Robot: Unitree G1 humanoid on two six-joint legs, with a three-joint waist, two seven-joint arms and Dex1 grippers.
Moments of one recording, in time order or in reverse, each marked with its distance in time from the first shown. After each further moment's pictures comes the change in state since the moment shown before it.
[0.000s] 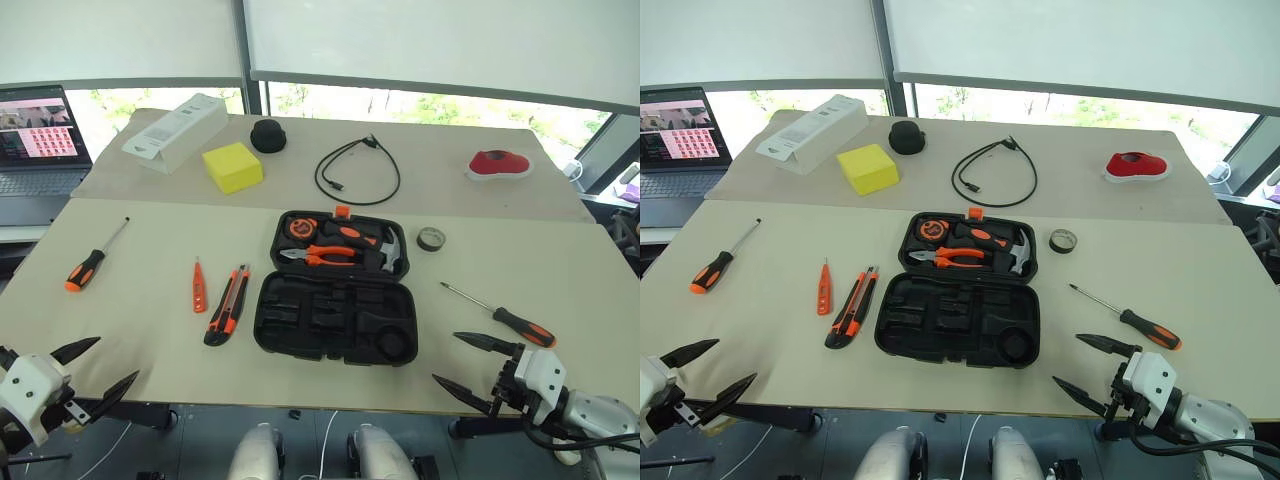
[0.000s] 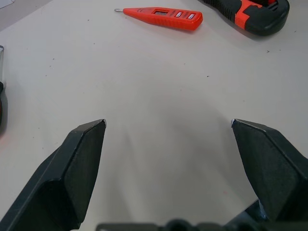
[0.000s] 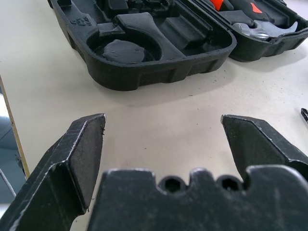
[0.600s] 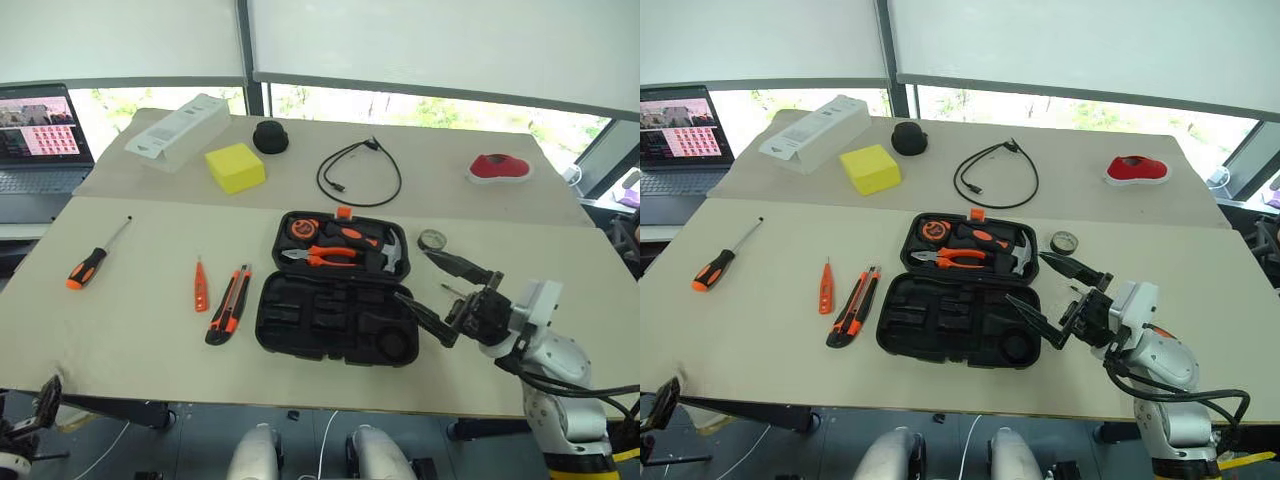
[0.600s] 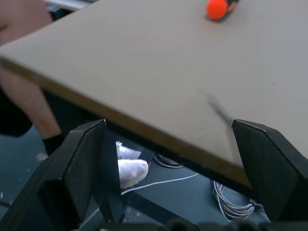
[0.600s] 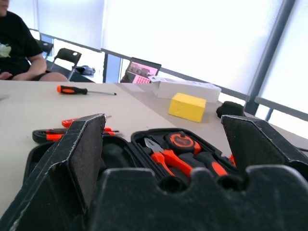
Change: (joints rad) left arm -0.008 -0.343 0.238 -0.057 -0.344 0.449 0.551; right arm -0.280 0.161 0.096 -0.294 0.219 0.220 -0.153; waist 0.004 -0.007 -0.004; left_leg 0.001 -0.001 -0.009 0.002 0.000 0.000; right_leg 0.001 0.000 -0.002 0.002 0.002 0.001
